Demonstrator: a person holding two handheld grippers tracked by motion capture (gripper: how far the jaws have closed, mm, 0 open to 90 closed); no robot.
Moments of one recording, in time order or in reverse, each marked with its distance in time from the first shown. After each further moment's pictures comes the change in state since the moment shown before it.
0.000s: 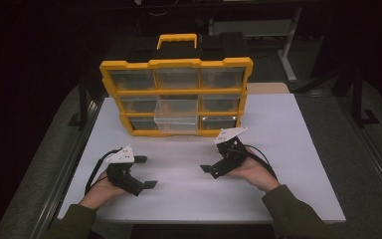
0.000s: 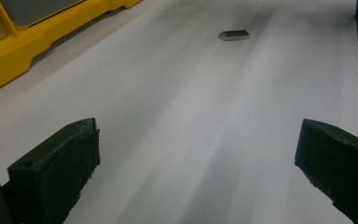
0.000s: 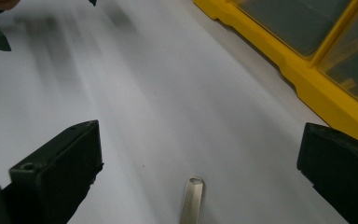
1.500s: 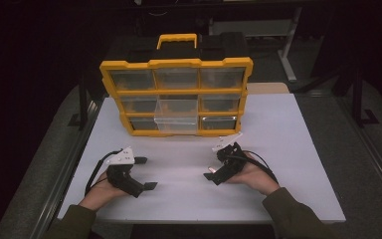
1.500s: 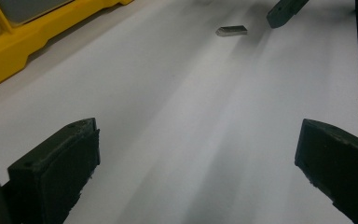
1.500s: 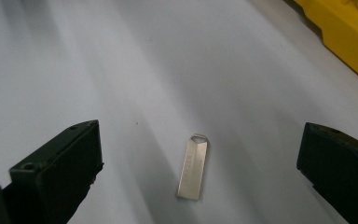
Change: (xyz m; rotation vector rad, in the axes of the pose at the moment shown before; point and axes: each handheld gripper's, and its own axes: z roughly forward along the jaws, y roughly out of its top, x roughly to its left) left arm -0.003 -0.002 0.000 0.010 0.000 0.010; right arm -0.001 -0.020 0.016 0.128 -0.001 -0.006
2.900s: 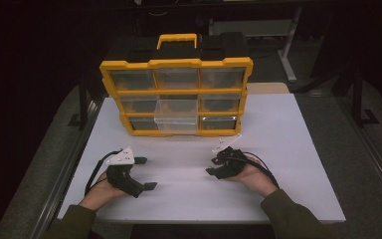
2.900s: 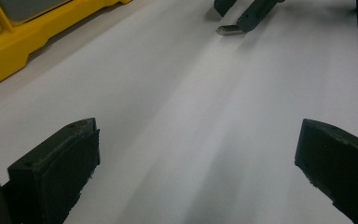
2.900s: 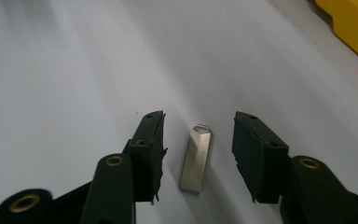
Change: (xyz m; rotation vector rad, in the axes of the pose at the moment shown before) left arm 0.000 0.000 0.000 0.002 0.002 0.000; right arm 0.000 -0.004 0.003 0.023 0.008 -0.012
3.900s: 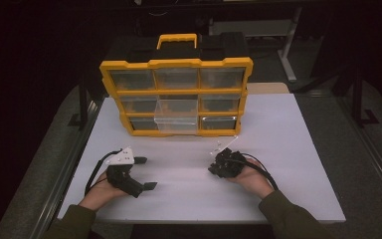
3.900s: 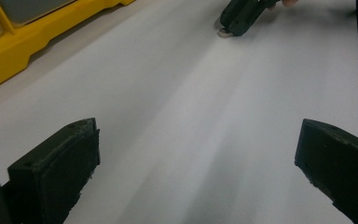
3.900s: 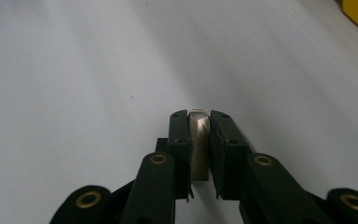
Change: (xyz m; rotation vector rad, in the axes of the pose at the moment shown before) left arm 0.000 0.000 0.000 -0.003 0.000 0.002; right arm 0.003 -0.001 0.005 0.061 -0.031 -0.004
